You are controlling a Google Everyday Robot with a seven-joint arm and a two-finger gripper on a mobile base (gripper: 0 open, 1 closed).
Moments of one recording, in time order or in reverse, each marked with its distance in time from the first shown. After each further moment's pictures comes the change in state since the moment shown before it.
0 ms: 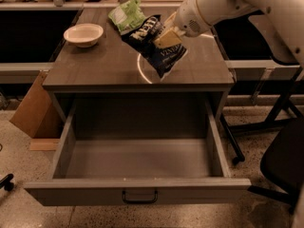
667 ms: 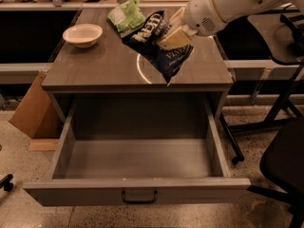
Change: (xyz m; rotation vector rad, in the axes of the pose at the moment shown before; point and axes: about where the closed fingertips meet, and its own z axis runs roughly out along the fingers) arm -0.018 0.047 -0.049 -0.007 -0.019 -0.076
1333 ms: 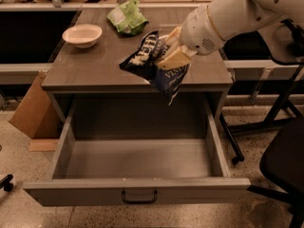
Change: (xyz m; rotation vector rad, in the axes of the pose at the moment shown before) arm 0.010 0.052 0.010 -0.097 0.017 -0.082
